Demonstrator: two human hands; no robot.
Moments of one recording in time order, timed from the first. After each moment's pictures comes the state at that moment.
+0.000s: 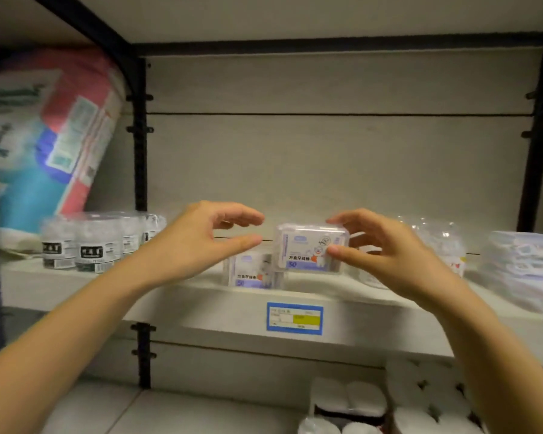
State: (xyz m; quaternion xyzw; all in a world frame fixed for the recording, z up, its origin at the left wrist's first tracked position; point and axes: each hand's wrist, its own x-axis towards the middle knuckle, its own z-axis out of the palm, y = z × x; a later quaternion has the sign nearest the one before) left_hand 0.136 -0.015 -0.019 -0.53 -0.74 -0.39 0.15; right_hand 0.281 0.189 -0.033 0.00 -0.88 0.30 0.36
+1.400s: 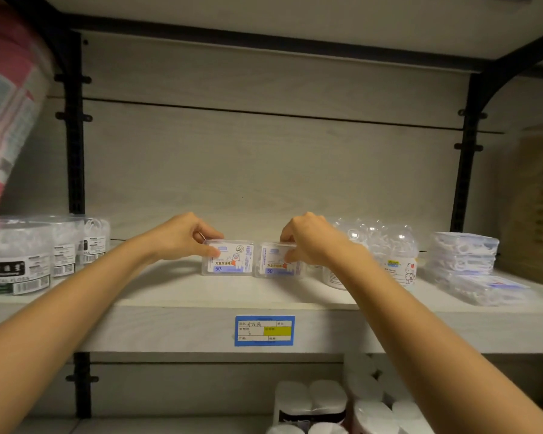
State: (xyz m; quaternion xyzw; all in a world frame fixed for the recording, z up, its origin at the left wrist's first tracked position) left_hand 0.019 0.057 -0.023 -0.53 -0.79 -0.31 0.03; right_hand 0.187 0.221 -0.012 -0.19 -0.96 -0.09 0.19
